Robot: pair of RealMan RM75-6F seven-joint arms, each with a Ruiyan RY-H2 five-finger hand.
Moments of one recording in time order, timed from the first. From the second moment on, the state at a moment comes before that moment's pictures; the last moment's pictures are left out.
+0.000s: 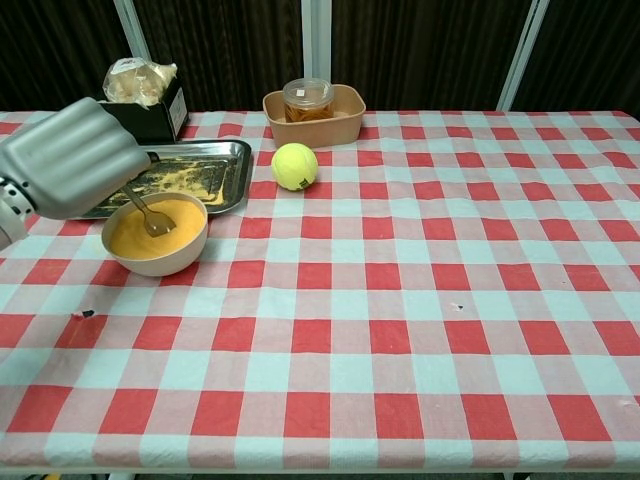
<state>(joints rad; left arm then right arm) -0.60 -1.74 -0.01 -1.08 1.48 1.29 0.96 0.06 -1.02 0.05 -1.62 -1.58 1.55 0.26</state>
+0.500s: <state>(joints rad) -0.58 -1.68 -0.08 -1.22 1.36 1.18 0.69 0.06 -1.02 0.05 -1.61 -1.59 1.55 0.26</state>
